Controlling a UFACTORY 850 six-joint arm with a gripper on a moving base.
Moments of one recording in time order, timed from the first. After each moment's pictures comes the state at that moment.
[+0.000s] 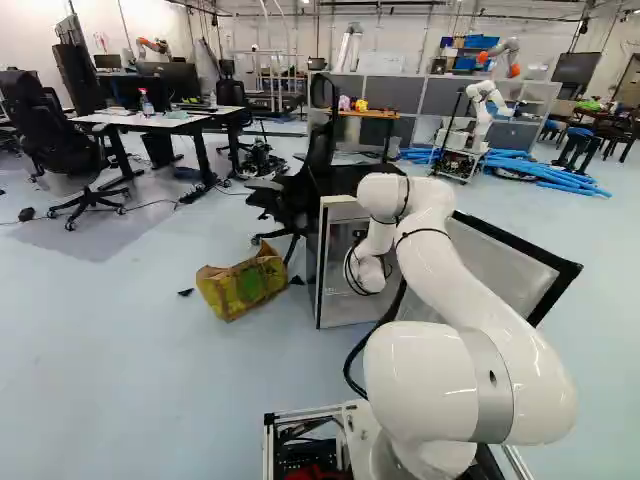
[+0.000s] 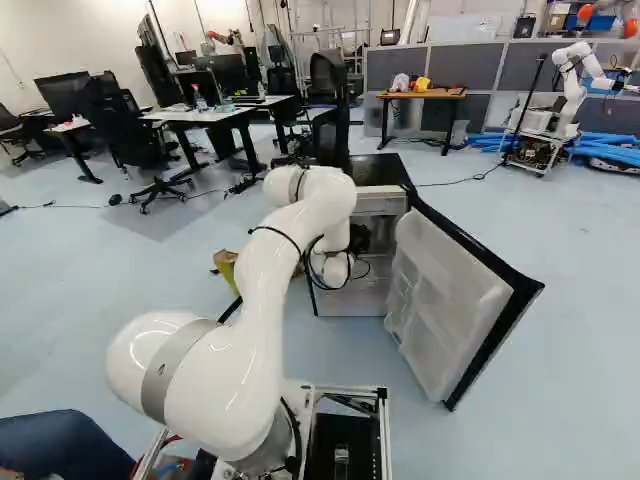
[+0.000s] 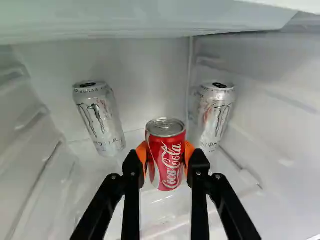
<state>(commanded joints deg) -13.3 -80.4 -80.3 1.7 76.6 0.0</state>
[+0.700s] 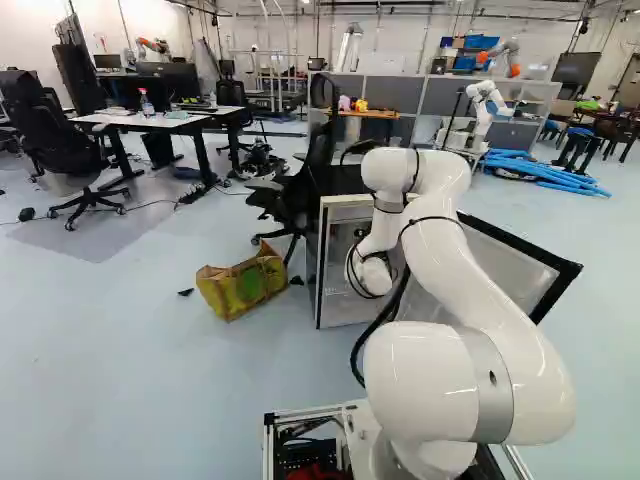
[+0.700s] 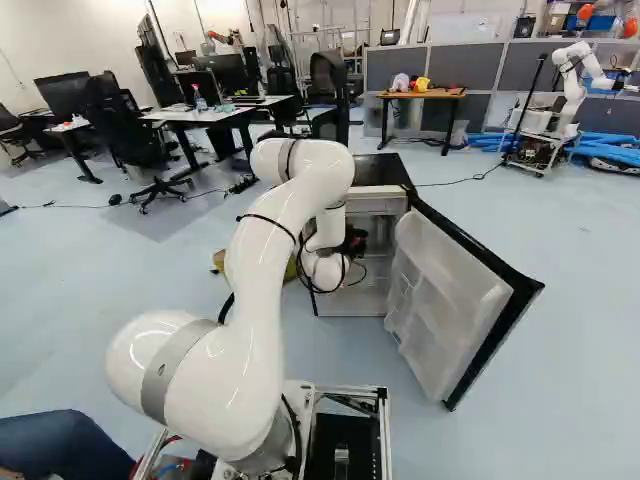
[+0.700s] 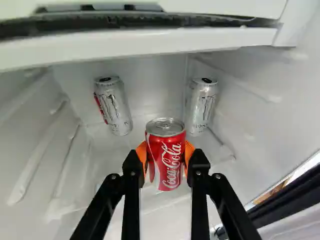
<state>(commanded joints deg) -13.2 -68.9 -62.9 1.7 76.6 0.0</state>
